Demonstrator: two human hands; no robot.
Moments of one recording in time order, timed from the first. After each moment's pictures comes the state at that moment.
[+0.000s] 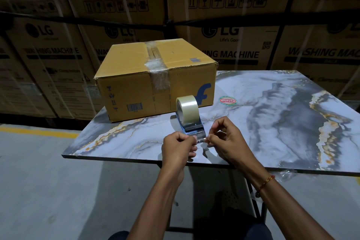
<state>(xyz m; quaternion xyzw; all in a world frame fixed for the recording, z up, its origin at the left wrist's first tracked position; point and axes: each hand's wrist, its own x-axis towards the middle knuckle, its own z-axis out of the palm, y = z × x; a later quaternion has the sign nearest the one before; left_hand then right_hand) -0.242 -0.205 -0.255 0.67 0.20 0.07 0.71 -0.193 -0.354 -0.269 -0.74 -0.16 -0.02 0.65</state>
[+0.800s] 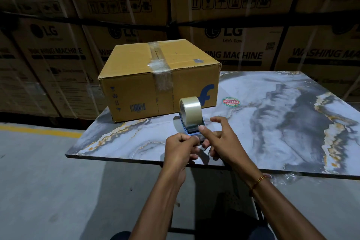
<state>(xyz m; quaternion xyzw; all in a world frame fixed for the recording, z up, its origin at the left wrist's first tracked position) -0.245 -0.202 -0.247 0.65 0.20 0.04 0.73 -0.195 -0.332 -0.262 -0.78 -0.10 0.03 0.62</state>
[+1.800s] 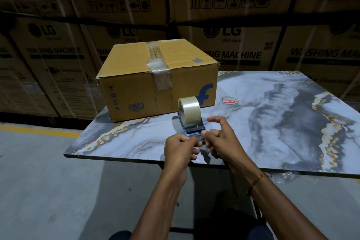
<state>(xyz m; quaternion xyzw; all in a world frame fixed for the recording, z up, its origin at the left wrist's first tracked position) -0.245 -0.207 -0.250 0.67 0.21 0.06 0.71 -0.192 -0.335 -0.265 -0.75 -0.10 0.05 0.65</state>
